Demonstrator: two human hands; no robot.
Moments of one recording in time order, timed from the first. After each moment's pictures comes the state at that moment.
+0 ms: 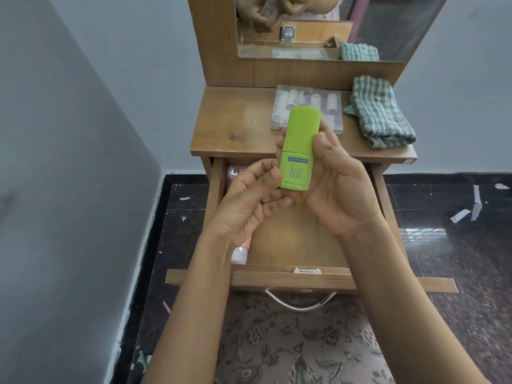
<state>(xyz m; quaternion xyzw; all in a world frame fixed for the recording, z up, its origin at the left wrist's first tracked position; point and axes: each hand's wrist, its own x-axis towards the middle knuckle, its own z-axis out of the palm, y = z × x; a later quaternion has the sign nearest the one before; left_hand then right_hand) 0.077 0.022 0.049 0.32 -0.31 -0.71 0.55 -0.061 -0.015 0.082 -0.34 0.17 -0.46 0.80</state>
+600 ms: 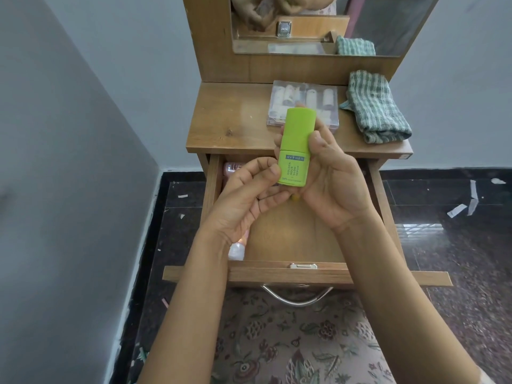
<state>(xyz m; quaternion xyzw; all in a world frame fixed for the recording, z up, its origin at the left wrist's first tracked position) 0.074 0.022 0.052 0.37 -0.30 -0.70 0.54 -0.064 -0.020 0.075 -0.33 0.17 -0.47 0.80</state>
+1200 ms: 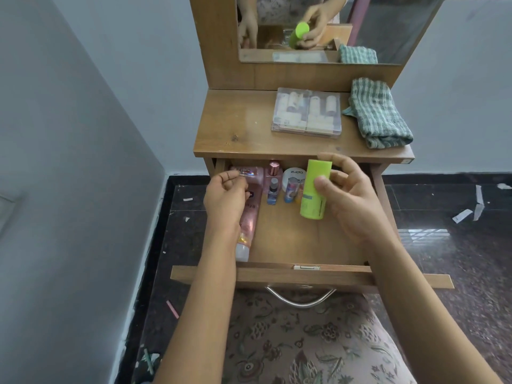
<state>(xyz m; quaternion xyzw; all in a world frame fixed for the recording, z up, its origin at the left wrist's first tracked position) 0.085 0.006 0.015 0.69 -0.19 -0.42 0.57 -0.104 -0.011 0.042 -0.53 0.44 -0.43 0.59</state>
